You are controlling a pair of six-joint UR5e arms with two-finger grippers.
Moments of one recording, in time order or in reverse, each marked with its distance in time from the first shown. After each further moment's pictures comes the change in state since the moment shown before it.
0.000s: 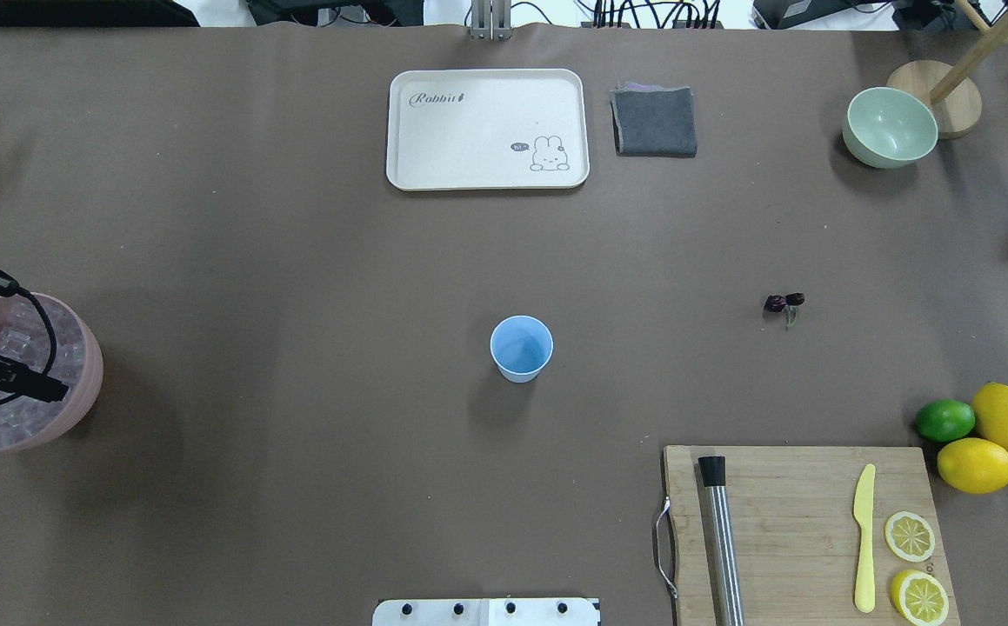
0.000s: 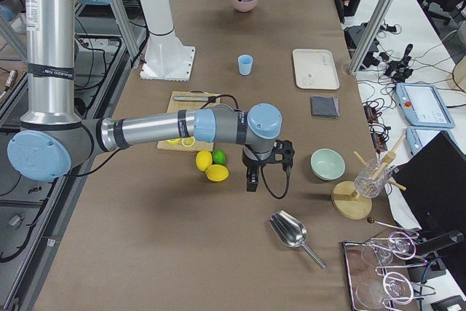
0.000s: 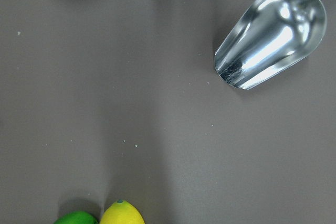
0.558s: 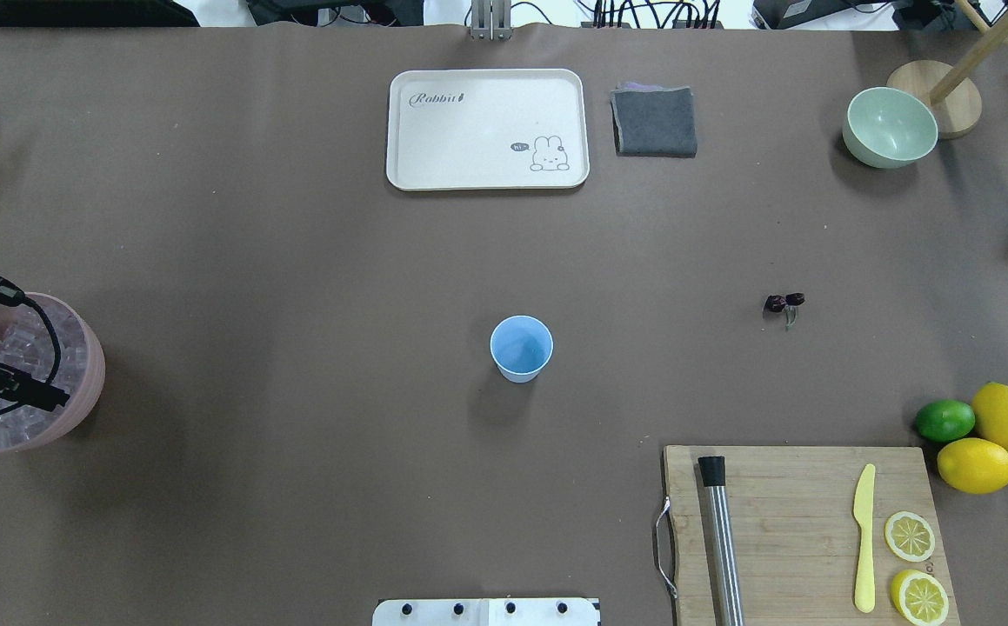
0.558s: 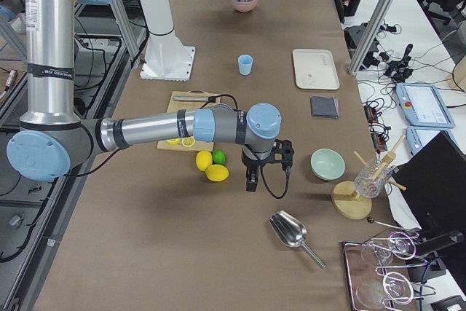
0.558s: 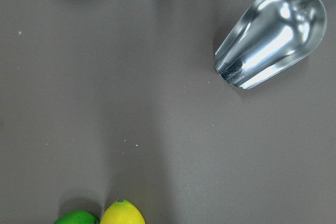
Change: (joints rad) left arm 0.019 0.006 0.008 0.001 0.001 0.000; right arm 0.001 -0.003 0.006 0.000 0.000 0.000
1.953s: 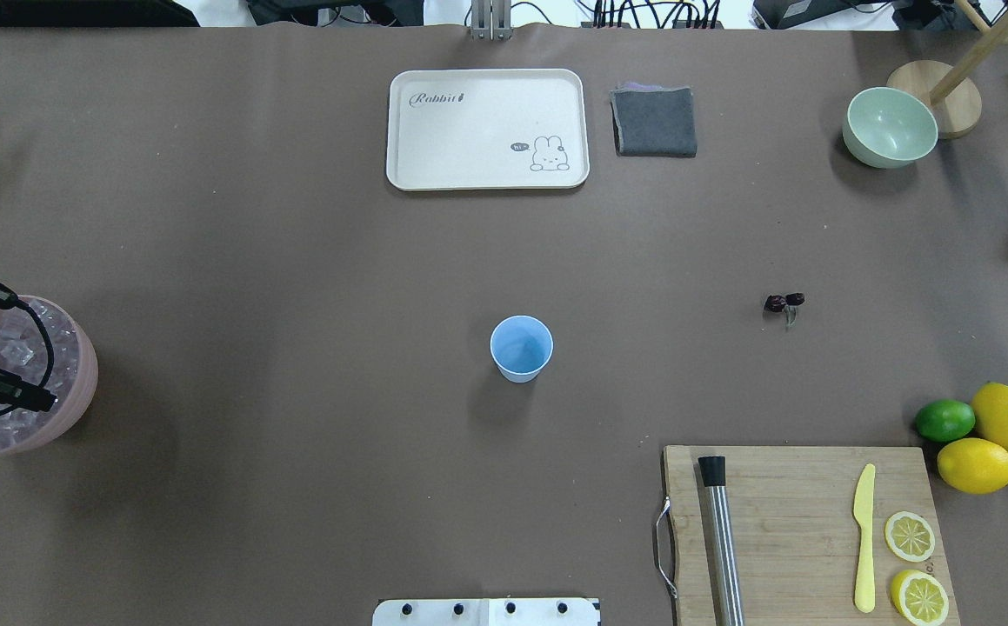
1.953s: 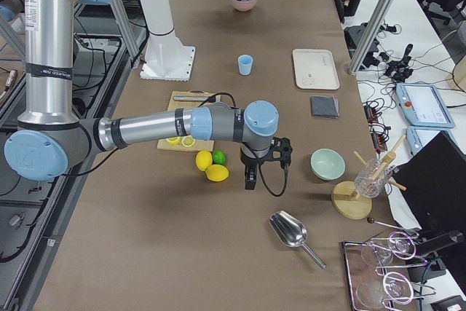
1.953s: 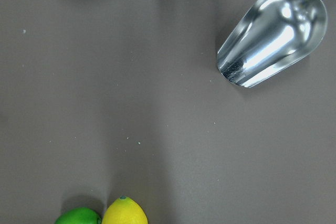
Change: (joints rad) left arm -0.006 0.015 -0.014 0.001 -0.002 0.000; right arm 0.001 -0.011 0.022 0.000 0.000 0.002
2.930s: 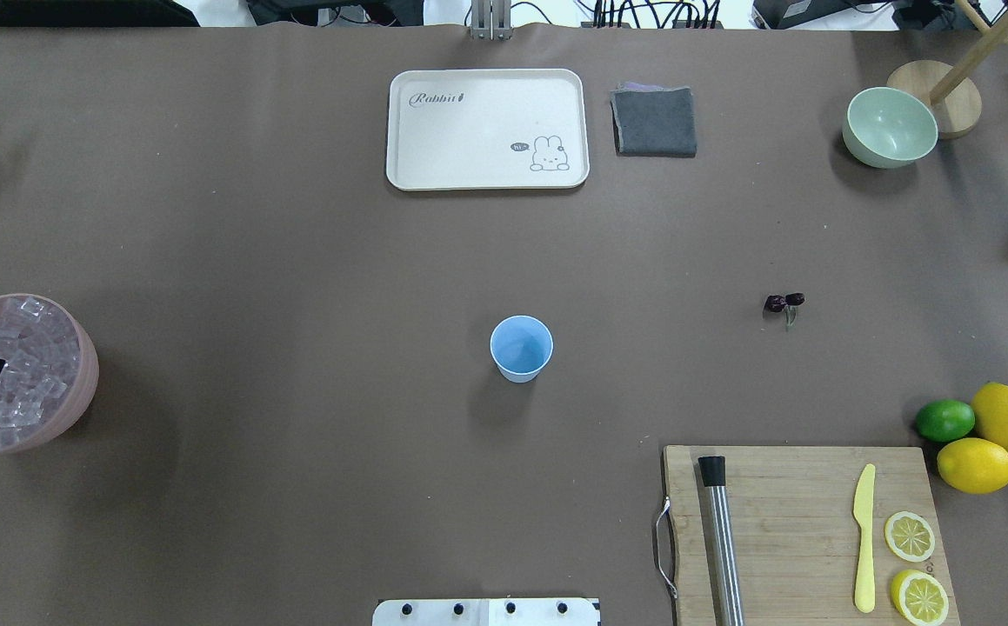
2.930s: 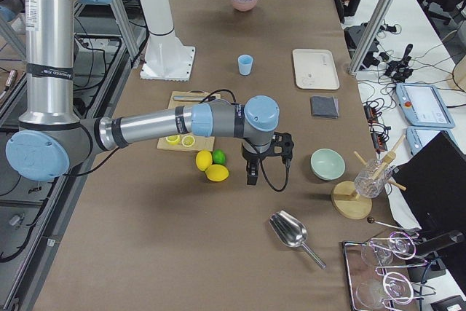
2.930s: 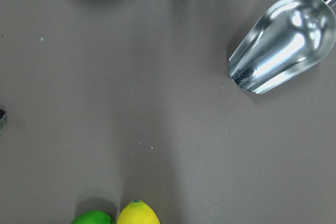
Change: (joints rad) left arm -0.142 0.062 -0.105 0.002 -0.016 0.009; right arm 0.000 0.010 0.015 0.000 0.021 0.017
